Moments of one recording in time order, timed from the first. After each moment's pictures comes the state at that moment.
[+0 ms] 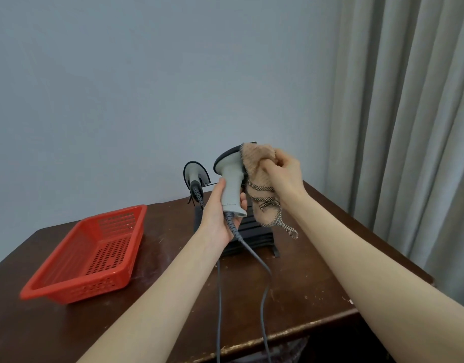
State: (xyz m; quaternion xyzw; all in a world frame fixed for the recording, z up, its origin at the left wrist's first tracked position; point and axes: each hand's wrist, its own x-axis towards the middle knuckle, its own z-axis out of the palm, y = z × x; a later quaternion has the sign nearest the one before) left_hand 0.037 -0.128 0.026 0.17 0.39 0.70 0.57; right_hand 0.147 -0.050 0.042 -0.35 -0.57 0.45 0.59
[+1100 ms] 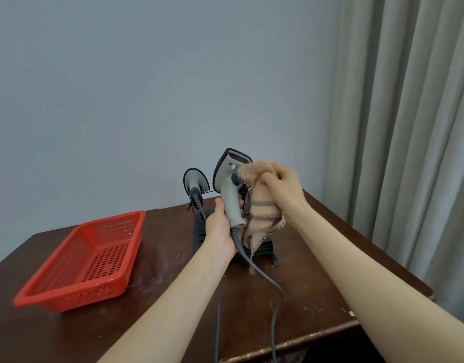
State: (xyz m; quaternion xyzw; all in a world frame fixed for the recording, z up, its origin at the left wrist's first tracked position) left_hand 0.045 -0.122 0.015 0.10 0.39 0.73 0.55; right_hand 0.152 -0.056 0.039 -0.35 -0.62 0.43 0.56
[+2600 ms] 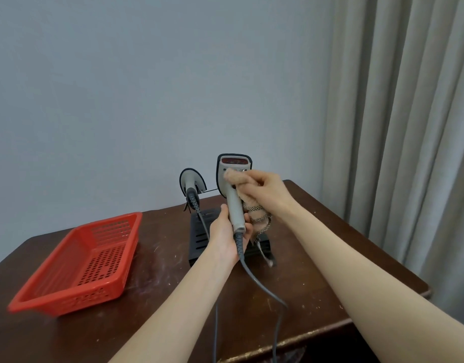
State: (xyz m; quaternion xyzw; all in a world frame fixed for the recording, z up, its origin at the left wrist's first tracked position) left_hand 0.053 -0.126 0.010 0.06 0.33 0.70 0.64; right_hand 0.147 -0.063 0.040 -0.31 -0.71 0.44 0.46
